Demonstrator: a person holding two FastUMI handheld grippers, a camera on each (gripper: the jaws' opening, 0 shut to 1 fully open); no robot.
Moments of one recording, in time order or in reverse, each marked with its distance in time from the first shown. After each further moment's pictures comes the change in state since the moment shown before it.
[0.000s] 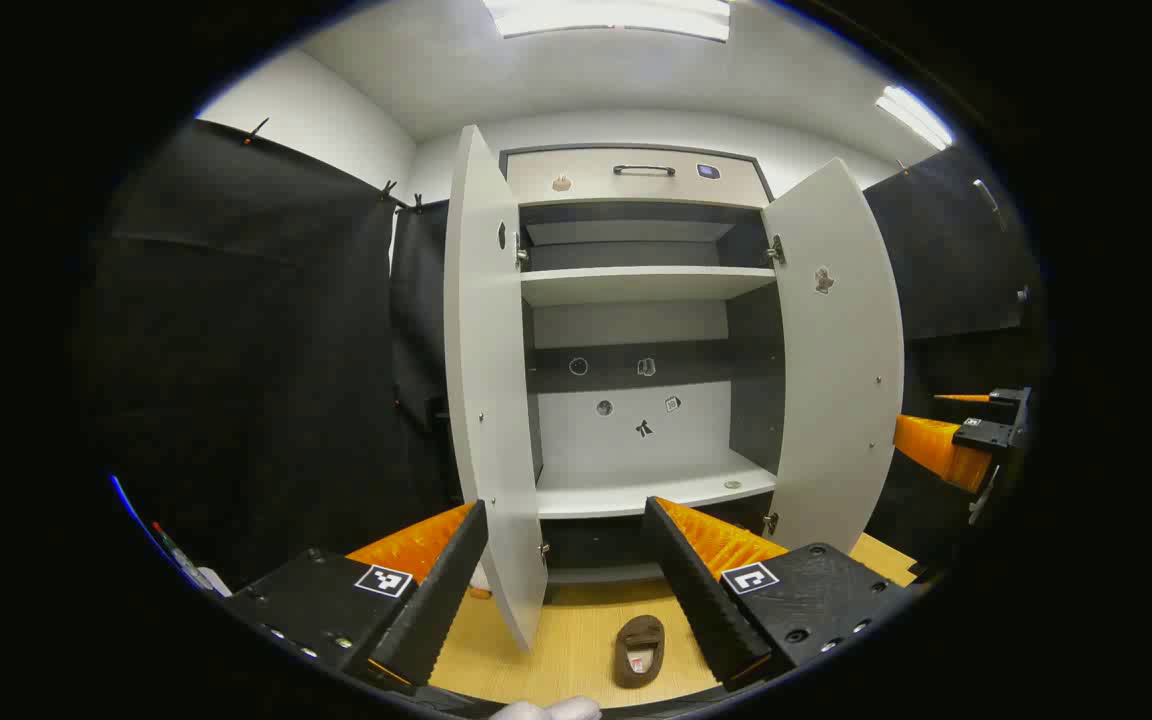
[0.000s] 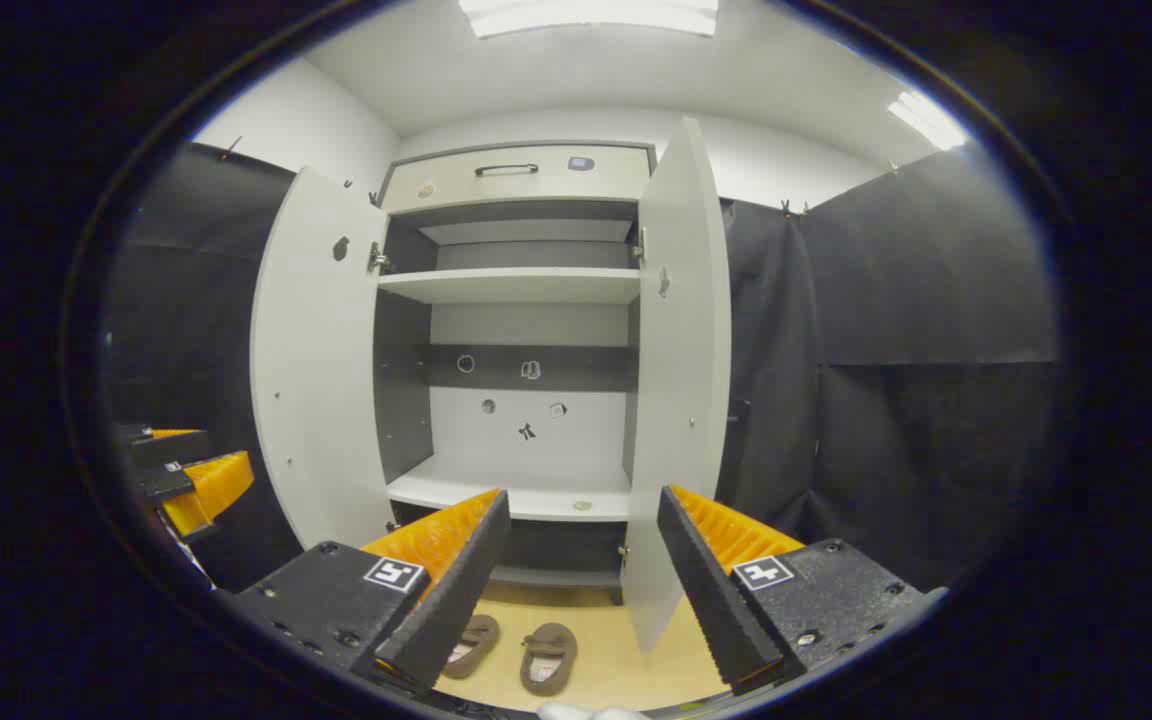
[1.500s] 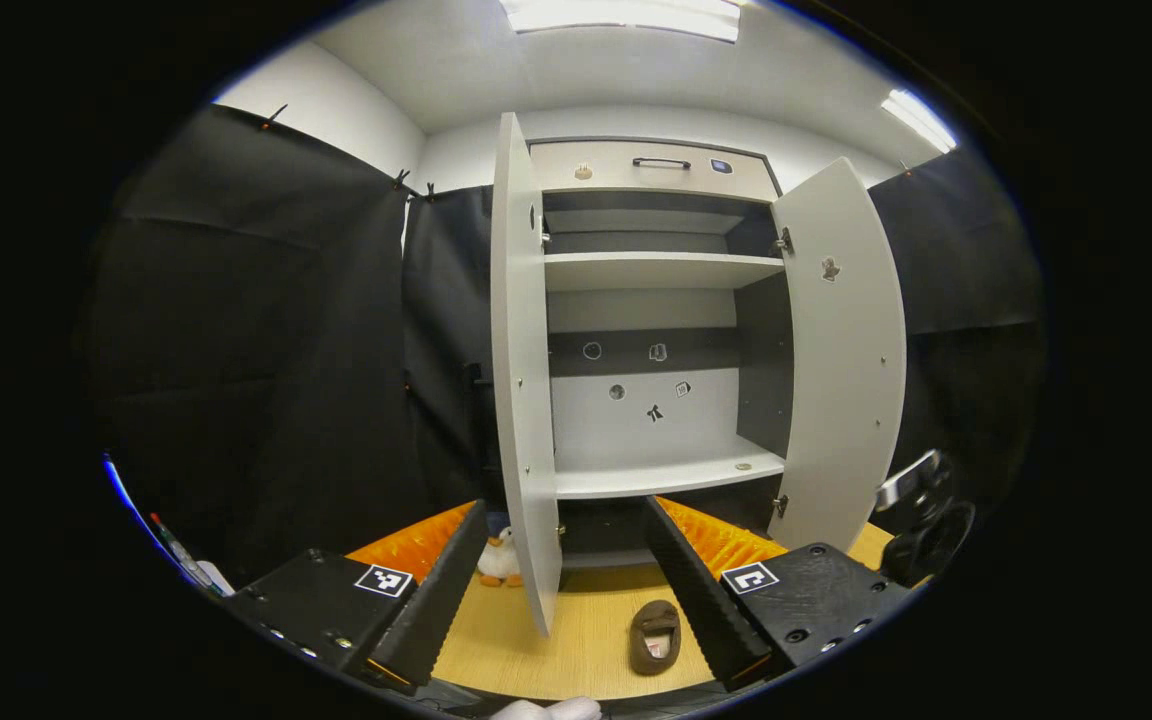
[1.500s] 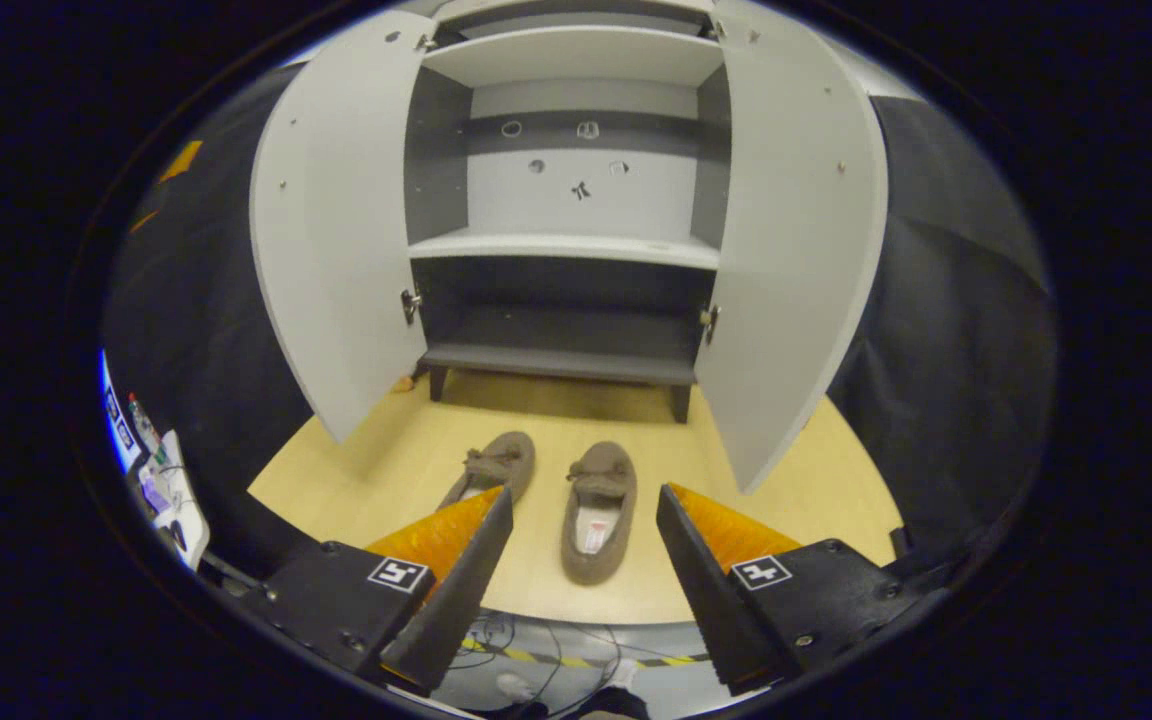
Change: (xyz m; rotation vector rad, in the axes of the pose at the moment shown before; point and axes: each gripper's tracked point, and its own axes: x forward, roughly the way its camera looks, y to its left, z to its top) left arm -0.022 0.036 -0.028 -0.012 0.019 0.000; right arm 0.019 0.064 -0.315 -0.007 0.610 0.084
